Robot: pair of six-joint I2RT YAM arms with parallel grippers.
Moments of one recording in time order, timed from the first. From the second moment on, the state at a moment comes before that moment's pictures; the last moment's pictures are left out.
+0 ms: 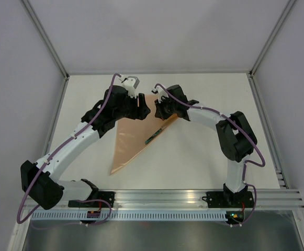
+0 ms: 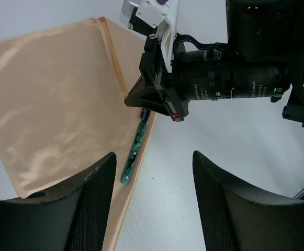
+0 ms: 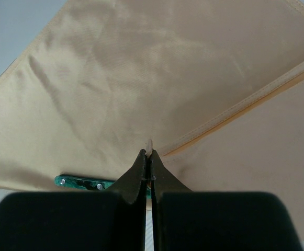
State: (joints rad) left arm -0.58 1.29 1.19 -0.39 0.06 -0.31; right arm 0.55 1.94 1.35 -0.11 -0.34 -0.04
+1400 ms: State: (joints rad) left arm -0.58 1.21 1.20 -0.40 0.08 -0.31; right arm 0.64 1.94 1.32 -0.14 -0.30 -0.09
